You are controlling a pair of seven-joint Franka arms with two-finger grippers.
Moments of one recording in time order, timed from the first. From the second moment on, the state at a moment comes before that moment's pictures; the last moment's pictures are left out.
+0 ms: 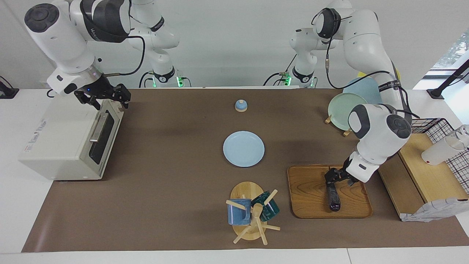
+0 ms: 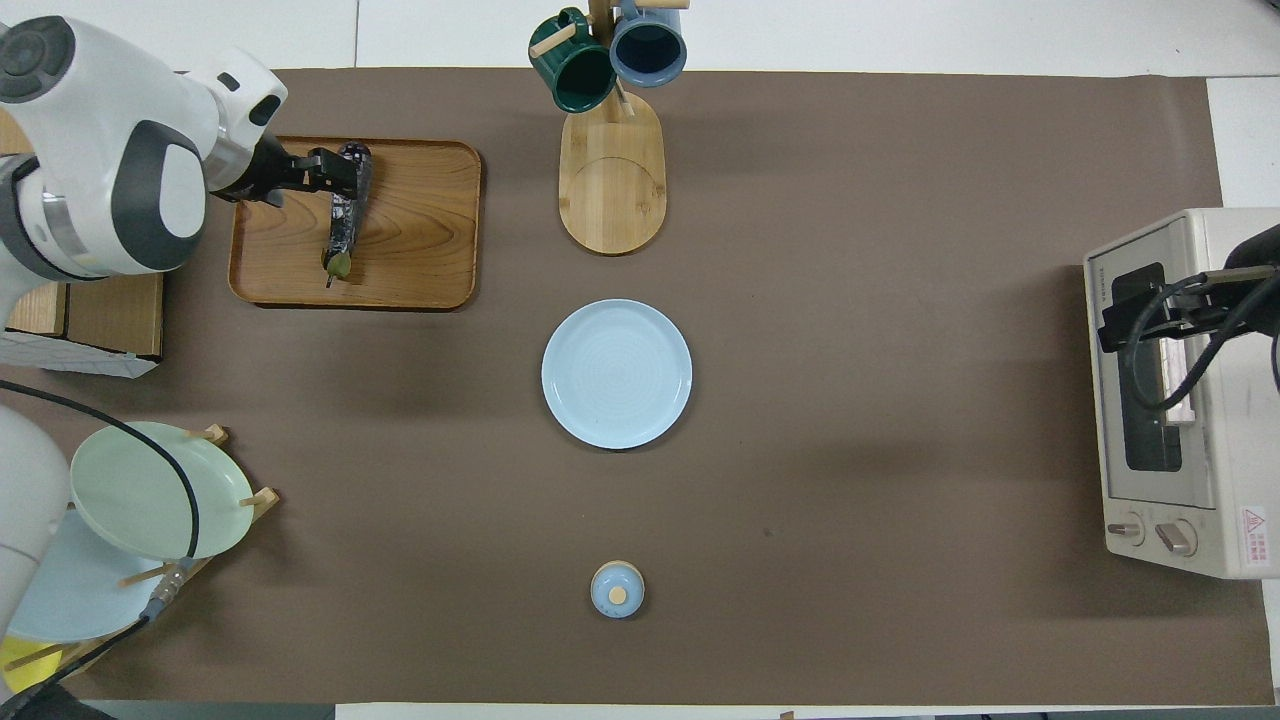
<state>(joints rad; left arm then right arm) -0.06 0.53 -0.05 -1.43 -0.11 2.04 -0.05 0.03 0.01 -0.09 -1.66 -0.02 1.55 -0.11</state>
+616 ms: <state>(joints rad) -0.04 0.12 -0.03 -1.47 -0.07 1.55 -0.07 0.03 0.01 -0.09 -1.67 -0.02 1.55 -0.11</state>
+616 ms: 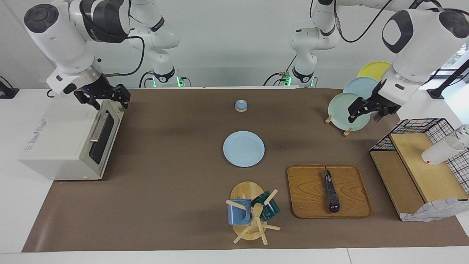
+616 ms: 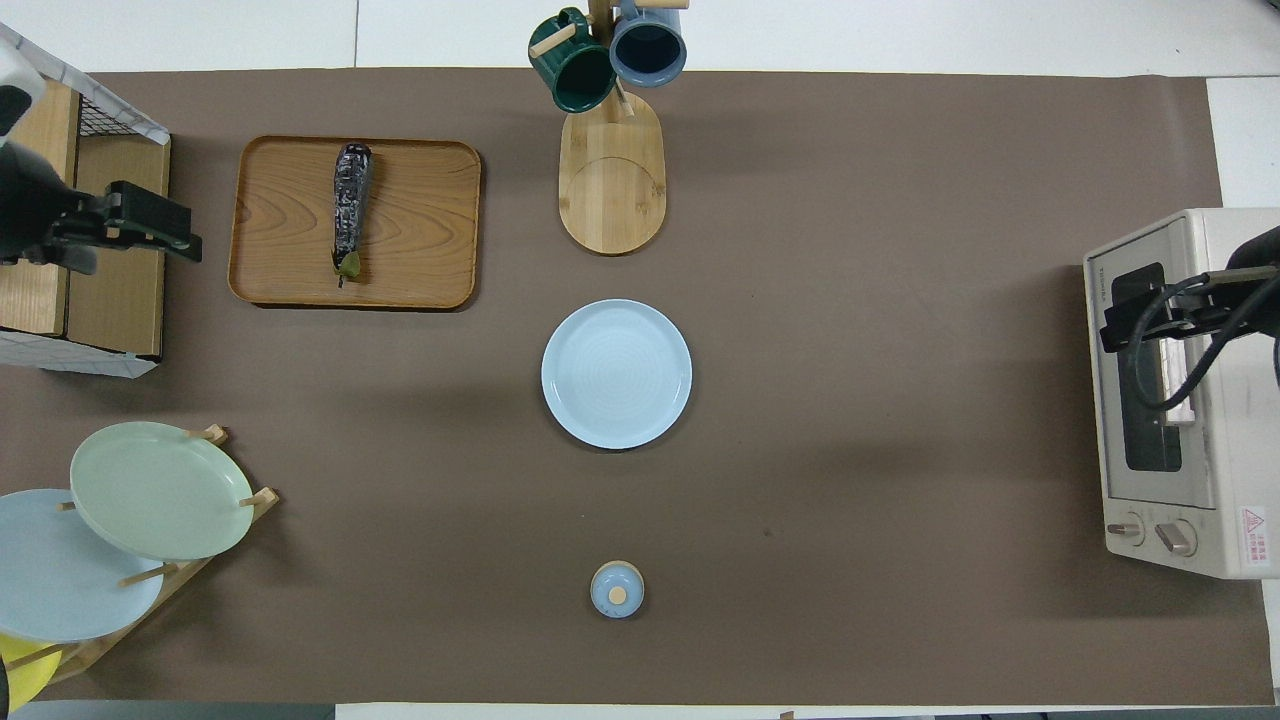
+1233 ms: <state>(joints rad) -0.04 0.00 -0.04 -1.65 -0.06 1.53 -0.08 0.00 0.01 -0.09 -1.67 -0.02 1.55 -0.10</state>
